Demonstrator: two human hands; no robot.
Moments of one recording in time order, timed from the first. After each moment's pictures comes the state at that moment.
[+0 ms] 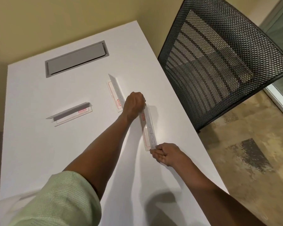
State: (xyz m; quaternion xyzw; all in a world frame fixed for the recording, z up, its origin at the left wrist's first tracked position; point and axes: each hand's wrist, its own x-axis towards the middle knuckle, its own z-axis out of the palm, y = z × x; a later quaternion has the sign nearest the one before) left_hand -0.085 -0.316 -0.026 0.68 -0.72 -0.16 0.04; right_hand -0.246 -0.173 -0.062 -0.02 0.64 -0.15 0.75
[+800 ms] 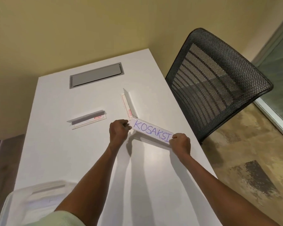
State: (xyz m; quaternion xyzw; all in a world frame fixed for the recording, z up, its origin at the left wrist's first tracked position) left_hand -0.014 -0.193 0.004 0.80 -0.45 -0.28 0.28; right_hand -0.259 -0.186 -0.038 -0.49 0.77 -0.19 0.37
